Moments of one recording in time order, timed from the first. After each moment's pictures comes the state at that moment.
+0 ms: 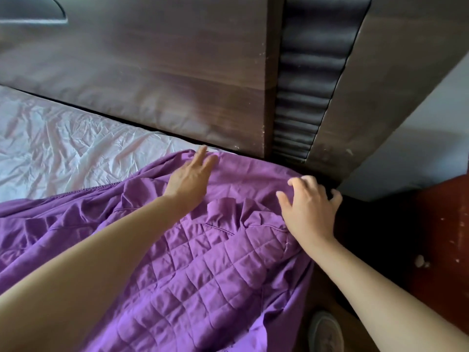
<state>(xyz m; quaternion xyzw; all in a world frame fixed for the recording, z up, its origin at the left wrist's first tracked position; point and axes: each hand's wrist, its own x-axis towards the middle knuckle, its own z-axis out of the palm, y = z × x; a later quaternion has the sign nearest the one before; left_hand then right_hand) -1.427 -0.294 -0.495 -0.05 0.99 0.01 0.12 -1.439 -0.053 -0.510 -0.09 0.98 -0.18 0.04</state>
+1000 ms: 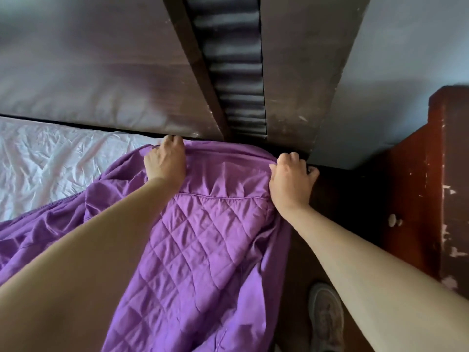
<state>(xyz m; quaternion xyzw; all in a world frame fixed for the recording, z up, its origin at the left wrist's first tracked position) -1.463 -0.244 -0.499 -0.17 0.98 -0.07 0.11 -1.465 -0.026 -0.562 0.00 0.98 -0.18 0.06</state>
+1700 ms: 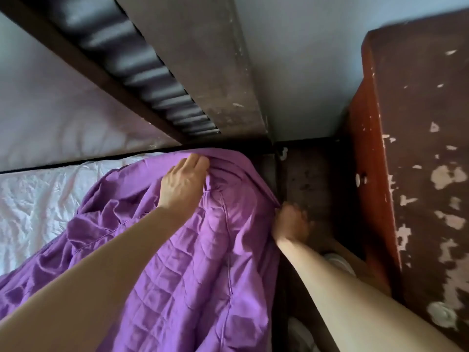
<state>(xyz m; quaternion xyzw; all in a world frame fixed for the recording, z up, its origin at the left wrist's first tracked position) -1.441 -0.155 -0.516 0.12 0.99 -0.04 0.03 -1.372 0.027 -0.623 0.24 0.89 -0.26 0.28</state>
